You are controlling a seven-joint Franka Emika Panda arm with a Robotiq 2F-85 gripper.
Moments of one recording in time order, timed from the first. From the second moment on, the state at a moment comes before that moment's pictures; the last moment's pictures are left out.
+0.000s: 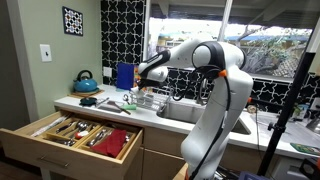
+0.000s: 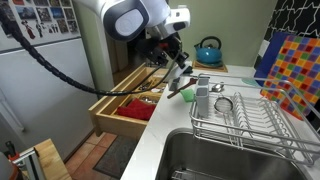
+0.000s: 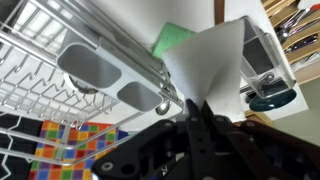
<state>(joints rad) -0.17 -0.20 -0.13 -2.28 0.20 2.74 -0.20</state>
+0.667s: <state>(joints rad) -0.46 -0.12 -0.09 -2.29 -0.36 3.13 0.05</state>
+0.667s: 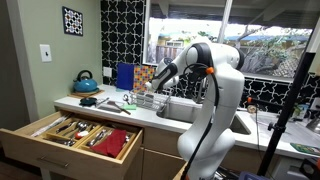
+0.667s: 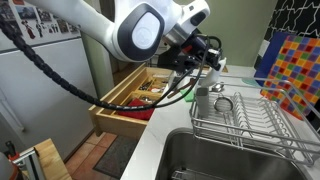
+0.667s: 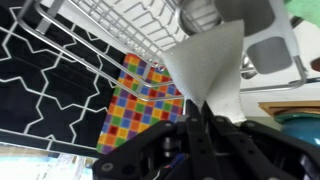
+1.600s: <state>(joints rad) -0.62 -0.12 0.06 -2.30 -0.64 3.16 0.38</state>
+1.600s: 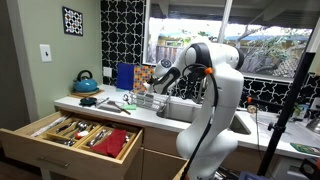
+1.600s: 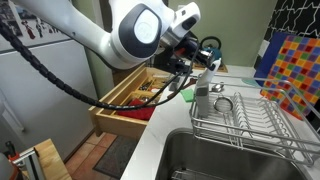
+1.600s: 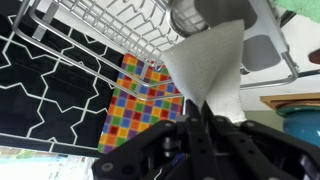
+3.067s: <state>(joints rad) -0.83 -0.05 0.27 -2.18 -1.39 3.10 1.07</state>
